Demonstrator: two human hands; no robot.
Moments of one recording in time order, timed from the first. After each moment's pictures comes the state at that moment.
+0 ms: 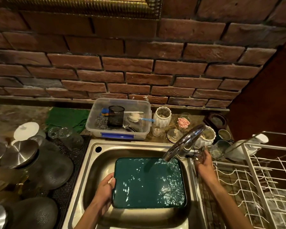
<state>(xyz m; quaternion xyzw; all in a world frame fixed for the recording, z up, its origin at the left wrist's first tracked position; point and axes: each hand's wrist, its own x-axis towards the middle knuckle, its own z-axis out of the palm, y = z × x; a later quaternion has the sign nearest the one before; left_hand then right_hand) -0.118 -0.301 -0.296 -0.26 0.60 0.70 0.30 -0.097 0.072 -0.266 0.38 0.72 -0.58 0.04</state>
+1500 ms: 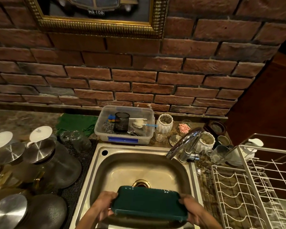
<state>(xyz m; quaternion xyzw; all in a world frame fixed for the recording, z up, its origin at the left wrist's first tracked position) -0.106 -0.335 -0.312 -0.32 0.61 0.59 0.42 -0.027 -0.001 -0.300 0.46 0.55 -0.63 0.29</state>
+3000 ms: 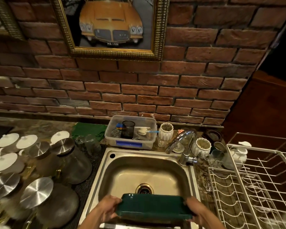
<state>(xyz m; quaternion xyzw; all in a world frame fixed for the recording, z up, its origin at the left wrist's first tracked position) -0.057 -0.345 -0.269 -0.27 0.64 0.62 0.36 0.005 -0.010 -0.242 0.38 0.68 -0.56 0.28</state>
